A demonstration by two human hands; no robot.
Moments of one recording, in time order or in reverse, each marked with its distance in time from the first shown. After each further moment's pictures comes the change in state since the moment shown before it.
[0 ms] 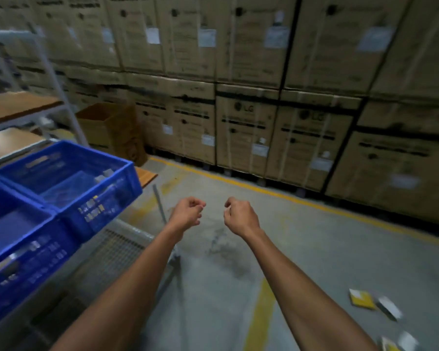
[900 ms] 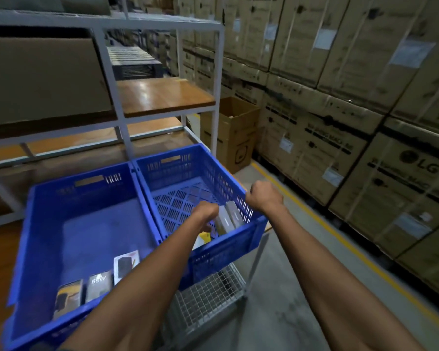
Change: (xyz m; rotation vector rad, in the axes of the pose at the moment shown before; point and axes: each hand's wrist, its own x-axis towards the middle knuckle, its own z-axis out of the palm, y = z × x) left_hand 0.254 -0.061 -0.402 -0.049 0.377 -0.565; right_hand 0.334 -0.421 0.200 -0.313 -0.289 -0.384
